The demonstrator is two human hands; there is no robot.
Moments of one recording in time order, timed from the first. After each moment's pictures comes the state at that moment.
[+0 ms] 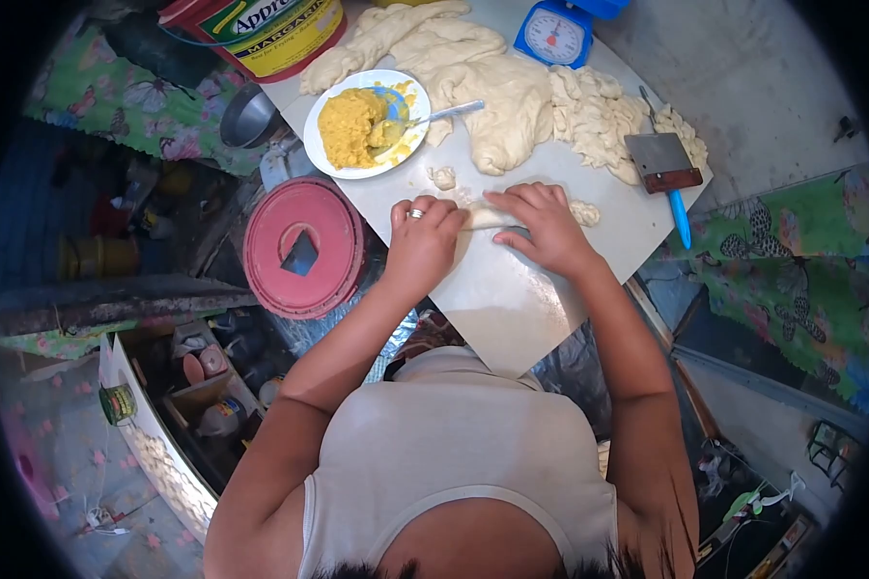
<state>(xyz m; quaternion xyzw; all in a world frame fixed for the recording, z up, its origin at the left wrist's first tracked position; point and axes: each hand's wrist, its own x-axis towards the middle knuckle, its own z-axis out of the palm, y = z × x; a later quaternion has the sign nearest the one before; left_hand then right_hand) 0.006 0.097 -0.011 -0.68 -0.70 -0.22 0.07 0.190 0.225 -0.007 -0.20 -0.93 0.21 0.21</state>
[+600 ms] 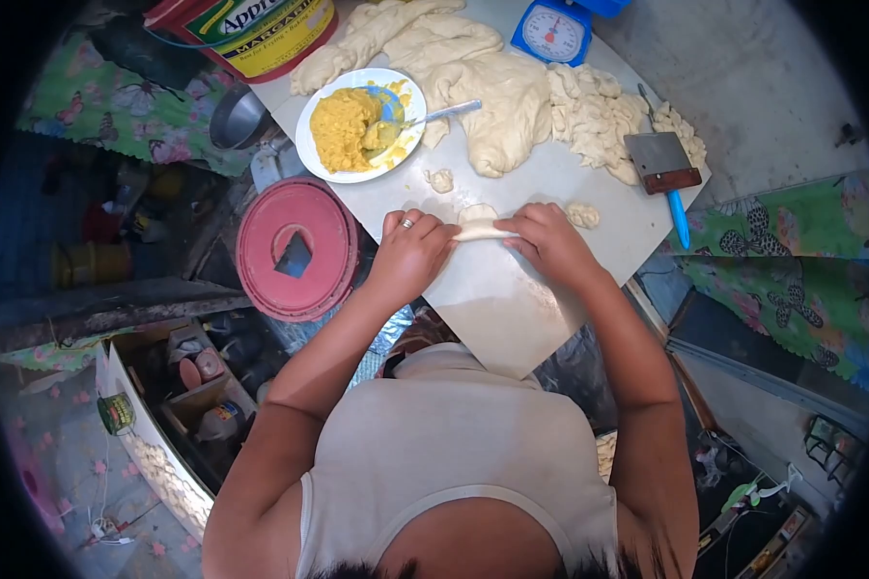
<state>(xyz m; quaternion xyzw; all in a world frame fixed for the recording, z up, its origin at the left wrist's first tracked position) -0.013 0.087 -0.016 -0.73 -0.64 -0.26 0.00 0.201 0.219 -0.014 -0.19 -0.92 0.29 0.19</state>
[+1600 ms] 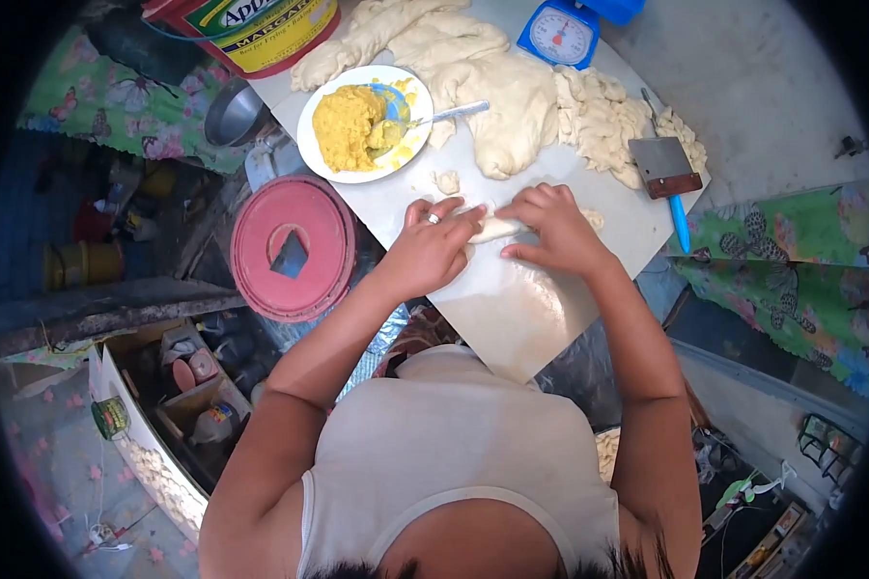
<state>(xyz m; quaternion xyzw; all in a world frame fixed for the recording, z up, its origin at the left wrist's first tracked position) -0.017 0.103 -0.012 -0.77 -0.59 -0.23 -0.10 0.188 0.238 0.007 -0.20 -0.94 0.26 0.11</state>
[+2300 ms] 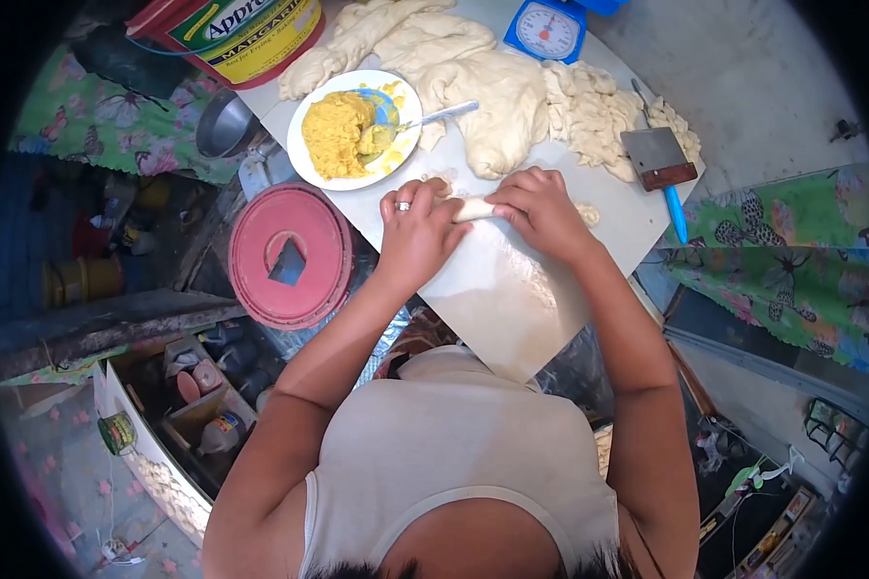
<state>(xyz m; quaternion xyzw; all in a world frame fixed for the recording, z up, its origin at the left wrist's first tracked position) -0.012 0.114 -0.011 -0.69 -0.67 -0.28 0.00 0.175 0.243 -0.005 -0.22 -0.93 0.24 0.15</state>
